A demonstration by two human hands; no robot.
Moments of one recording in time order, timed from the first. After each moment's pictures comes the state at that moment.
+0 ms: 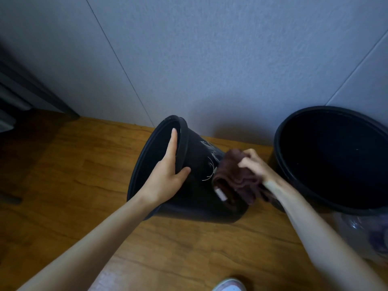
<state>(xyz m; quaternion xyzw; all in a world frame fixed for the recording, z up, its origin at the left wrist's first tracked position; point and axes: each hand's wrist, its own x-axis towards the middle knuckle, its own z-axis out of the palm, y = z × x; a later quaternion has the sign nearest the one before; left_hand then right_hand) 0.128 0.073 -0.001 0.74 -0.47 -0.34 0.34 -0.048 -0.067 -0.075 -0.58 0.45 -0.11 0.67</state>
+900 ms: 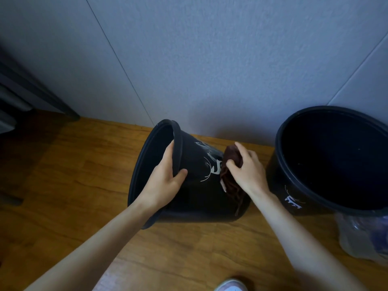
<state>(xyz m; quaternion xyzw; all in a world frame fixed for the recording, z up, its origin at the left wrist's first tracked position) 0.132 0.081 -0.005 0.74 -0.44 -0.35 0.37 -0.023 -0.046 -0.090 -0.71 0.56 -0.13 0.39</state>
